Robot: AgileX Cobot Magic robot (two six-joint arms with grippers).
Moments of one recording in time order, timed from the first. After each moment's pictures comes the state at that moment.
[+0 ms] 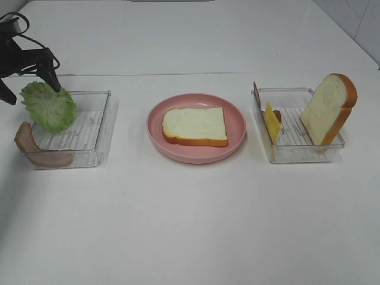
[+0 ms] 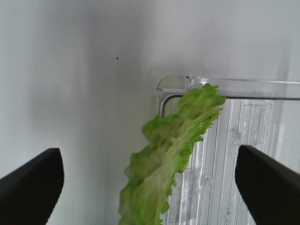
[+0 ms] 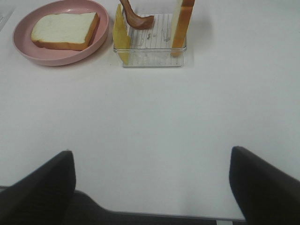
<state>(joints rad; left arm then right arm) 0.11 2.34 -1.98 -0.29 1.04 0.01 0.01 0.00 -0.46 0.09 1.11 -0.04</state>
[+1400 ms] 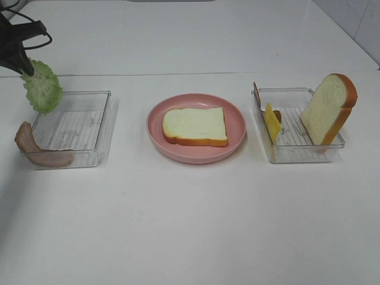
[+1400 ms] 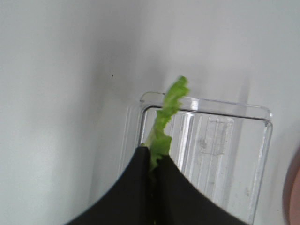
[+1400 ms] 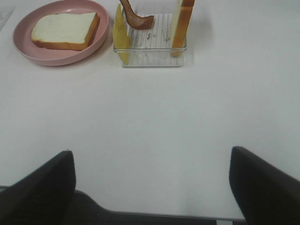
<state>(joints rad) 0.10 2.26 -2.01 -0.29 1.06 -0.11 0.01 0.00 -0.46 0.09 1.11 -0.04</state>
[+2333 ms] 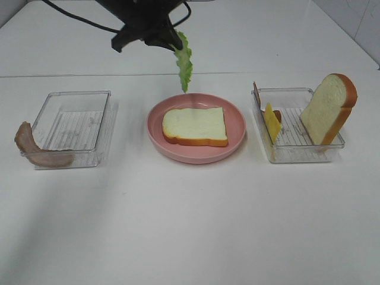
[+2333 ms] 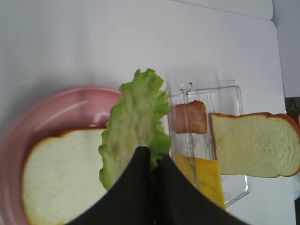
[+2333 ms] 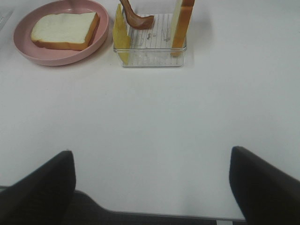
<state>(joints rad) -0.35 2.33 -2.18 -0.57 0.88 -0.24 0.01 0.00 -0.46 0.09 1.11 -0.04</state>
